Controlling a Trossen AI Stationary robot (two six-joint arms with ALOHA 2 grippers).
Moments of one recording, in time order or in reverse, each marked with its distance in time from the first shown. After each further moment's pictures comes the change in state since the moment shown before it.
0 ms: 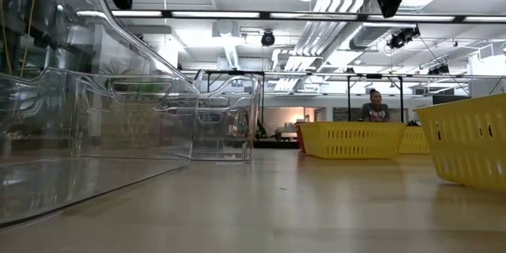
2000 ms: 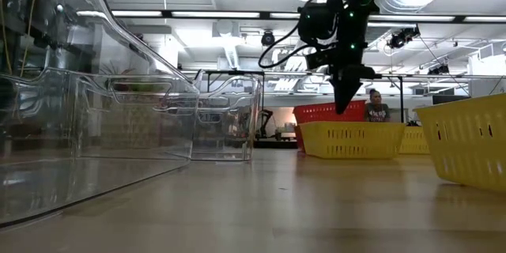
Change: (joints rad) left arm 0.031 -0.006 0.347 -0.555 -0.062 0.043; right arm -0.584 0.861 0.632 -1.017 -0.055 -0.739
